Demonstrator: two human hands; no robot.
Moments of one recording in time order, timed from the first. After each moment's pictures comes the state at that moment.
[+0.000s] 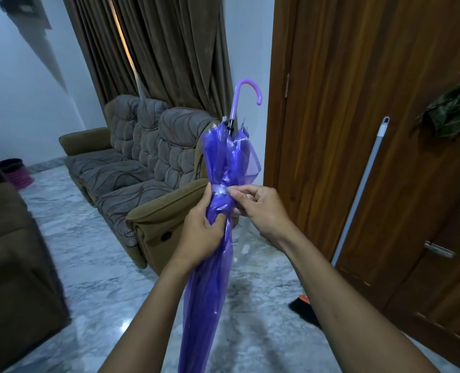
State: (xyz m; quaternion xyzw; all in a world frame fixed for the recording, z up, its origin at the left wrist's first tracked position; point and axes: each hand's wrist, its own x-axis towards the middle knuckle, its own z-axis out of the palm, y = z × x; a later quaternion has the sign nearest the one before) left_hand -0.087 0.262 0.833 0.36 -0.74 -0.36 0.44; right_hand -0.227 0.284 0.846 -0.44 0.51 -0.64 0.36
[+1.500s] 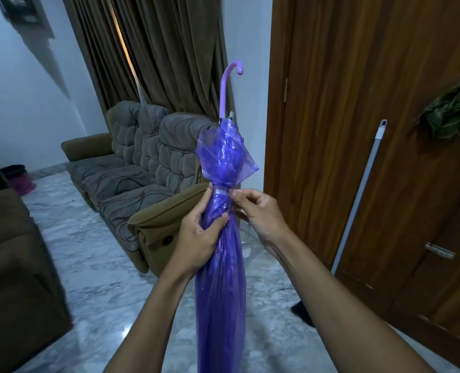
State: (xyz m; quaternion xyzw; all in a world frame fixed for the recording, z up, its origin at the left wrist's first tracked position) left_hand -0.077 0.282 0.845 0.30 -0.68 -0.49 0.46; right_hand -0.220 0.299 0.848 -0.38 0.46 -0.67 0.44
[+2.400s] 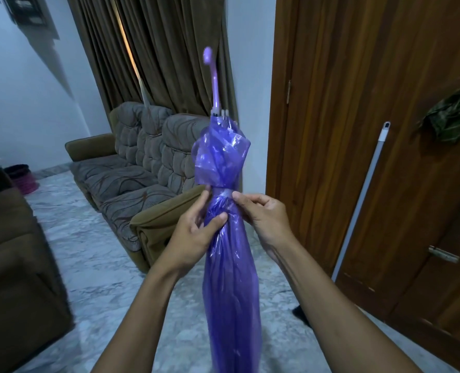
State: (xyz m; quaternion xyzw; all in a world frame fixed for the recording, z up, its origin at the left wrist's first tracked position) left_hand -0.063 0.279 0.855 0.30 -0.66 -0.54 0.43; right_hand -0.213 0.308 0.849 -0.34 0.44 -0.71 0.44
